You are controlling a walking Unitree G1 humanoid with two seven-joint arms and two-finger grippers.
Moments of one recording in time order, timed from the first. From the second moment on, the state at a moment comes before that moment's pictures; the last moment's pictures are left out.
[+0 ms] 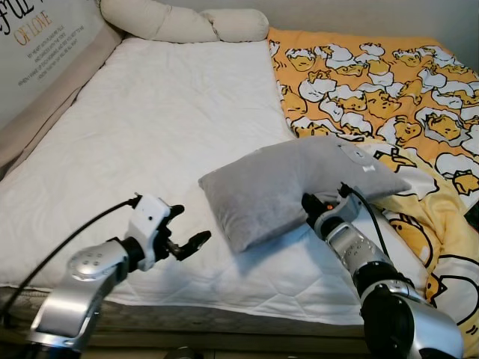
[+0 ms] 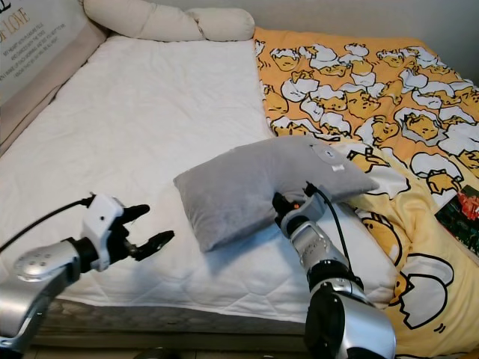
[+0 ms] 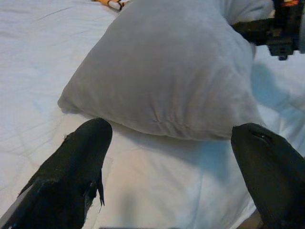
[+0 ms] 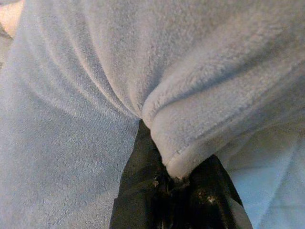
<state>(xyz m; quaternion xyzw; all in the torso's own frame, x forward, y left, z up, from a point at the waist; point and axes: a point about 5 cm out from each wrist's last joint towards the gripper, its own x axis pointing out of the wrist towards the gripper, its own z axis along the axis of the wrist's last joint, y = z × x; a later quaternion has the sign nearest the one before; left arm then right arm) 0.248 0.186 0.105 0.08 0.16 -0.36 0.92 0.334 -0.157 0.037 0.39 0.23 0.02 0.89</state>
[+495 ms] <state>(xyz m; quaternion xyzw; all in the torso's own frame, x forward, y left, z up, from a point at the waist) 0.259 0.213 0.109 0.11 0.14 -0.27 0.94 0.363 -0.142 0.077 0.38 0.20 0.06 0.90</state>
